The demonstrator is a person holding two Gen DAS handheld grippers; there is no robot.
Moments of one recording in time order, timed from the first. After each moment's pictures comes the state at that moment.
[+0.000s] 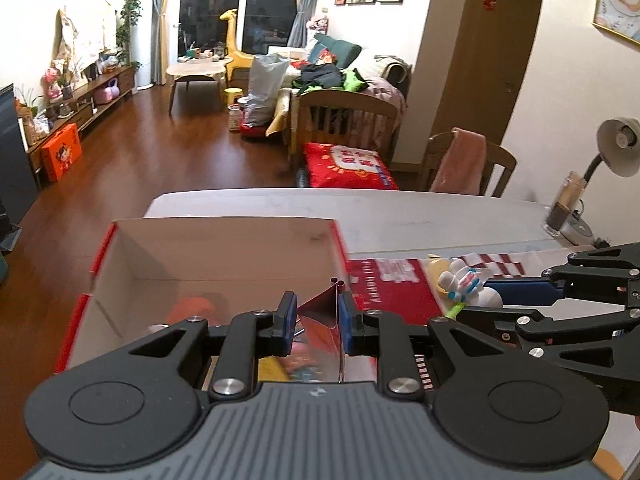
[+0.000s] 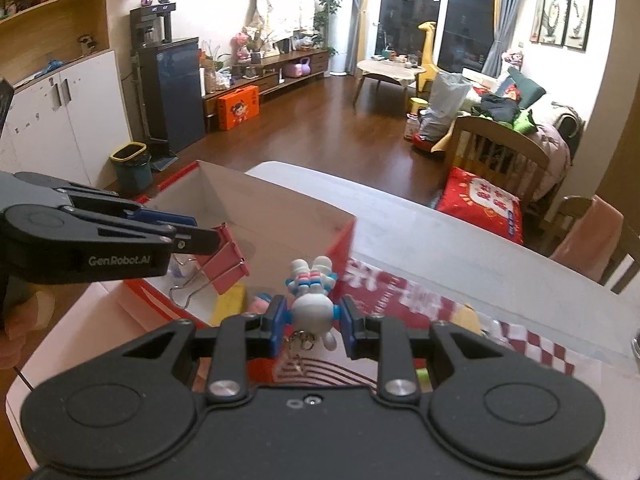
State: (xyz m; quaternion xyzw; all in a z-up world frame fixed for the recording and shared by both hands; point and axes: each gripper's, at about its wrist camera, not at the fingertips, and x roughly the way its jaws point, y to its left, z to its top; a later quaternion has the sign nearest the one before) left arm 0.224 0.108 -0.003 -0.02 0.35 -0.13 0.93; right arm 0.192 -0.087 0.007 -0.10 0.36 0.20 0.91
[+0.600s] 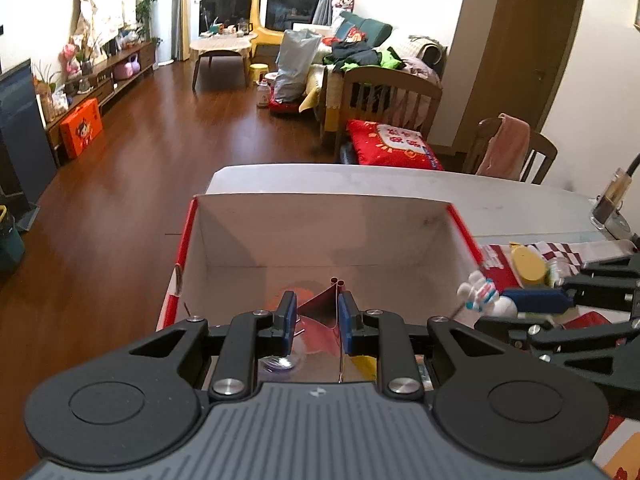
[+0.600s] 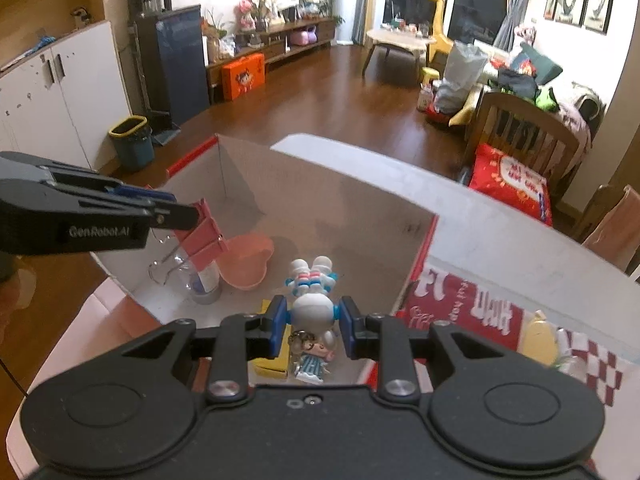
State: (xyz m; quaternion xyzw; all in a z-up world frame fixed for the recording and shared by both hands) left arm 0.278 0.204 -0.040 -0.02 0.39 -0.10 0.92; right arm 0.243 -0.004 -0.041 -0.10 0.41 0.19 0.89
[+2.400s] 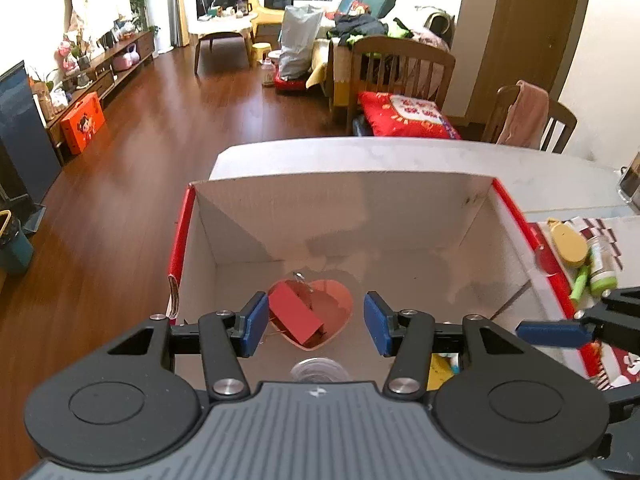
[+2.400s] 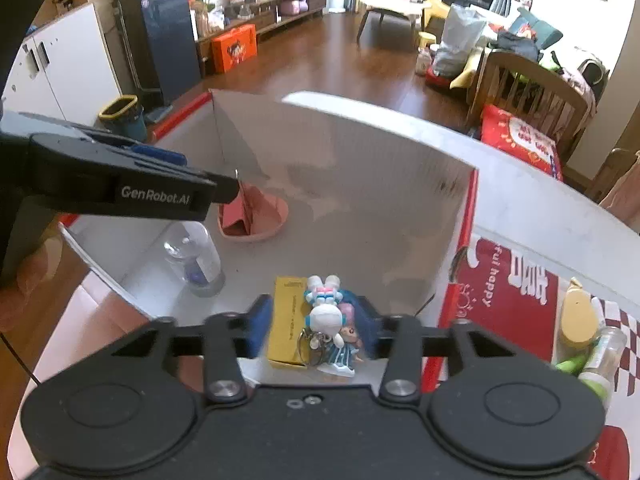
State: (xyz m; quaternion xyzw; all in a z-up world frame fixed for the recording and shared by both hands) left arm 0.313 0.205 -0.062 0.02 0.42 -0.09 0.90; right arm 0.249 0.020 -0.070 -0.09 0.45 0.18 0.87
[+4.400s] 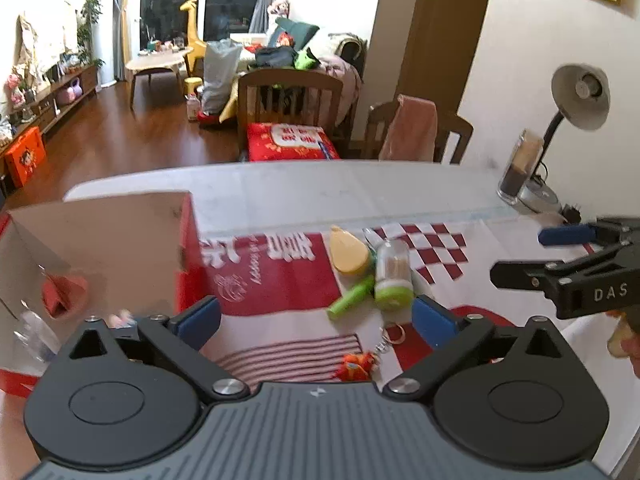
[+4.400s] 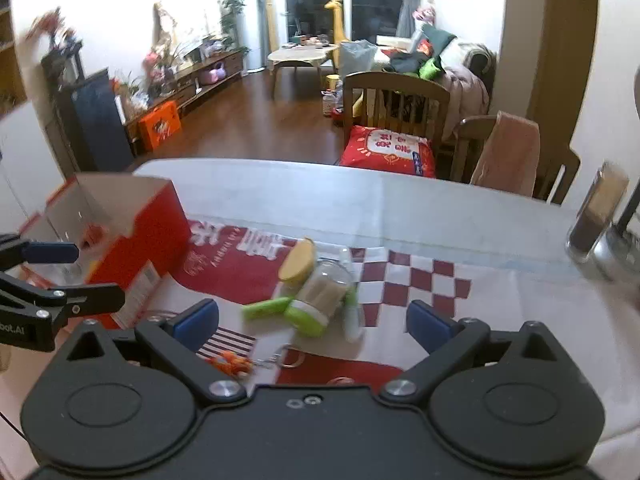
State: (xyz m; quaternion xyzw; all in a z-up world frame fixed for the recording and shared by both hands) left arm 0.206 -0.041 -0.035 0.00 0.37 -0.18 0.91; right arm 0.187 -0.292 -0.032 -0.02 0.37 0.10 0.92
